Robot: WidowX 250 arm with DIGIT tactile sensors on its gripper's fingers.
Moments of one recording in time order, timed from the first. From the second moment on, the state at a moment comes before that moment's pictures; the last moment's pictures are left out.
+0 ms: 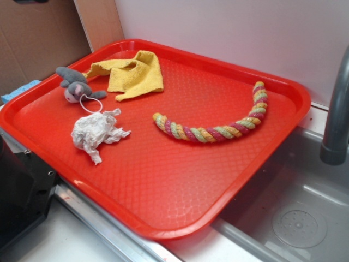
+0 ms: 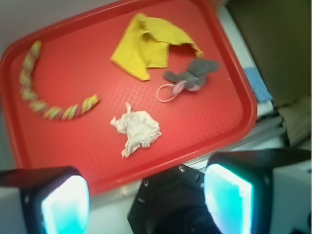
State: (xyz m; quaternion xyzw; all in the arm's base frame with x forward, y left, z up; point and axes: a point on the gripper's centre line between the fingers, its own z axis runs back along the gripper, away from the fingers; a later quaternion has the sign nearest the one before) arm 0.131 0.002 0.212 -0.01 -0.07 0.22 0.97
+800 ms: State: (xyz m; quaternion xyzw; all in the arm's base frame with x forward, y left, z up) arm 0.172 0.079 0.127 0.04 -0.10 0.51 0.85
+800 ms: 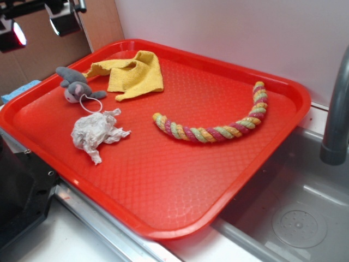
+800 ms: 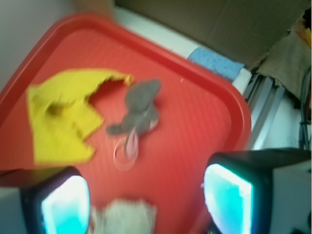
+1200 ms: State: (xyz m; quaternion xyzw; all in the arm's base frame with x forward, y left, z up) arm 0.188 0.104 0.082 0.06 -0.13 0.54 0.83
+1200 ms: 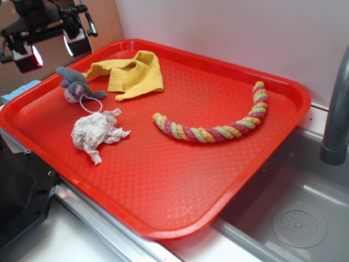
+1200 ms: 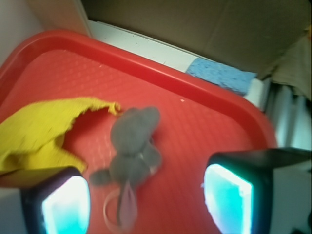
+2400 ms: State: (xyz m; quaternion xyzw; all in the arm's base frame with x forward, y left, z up) arm 0.209 0.116 0.032 0.11 -0.12 0.56 0.81
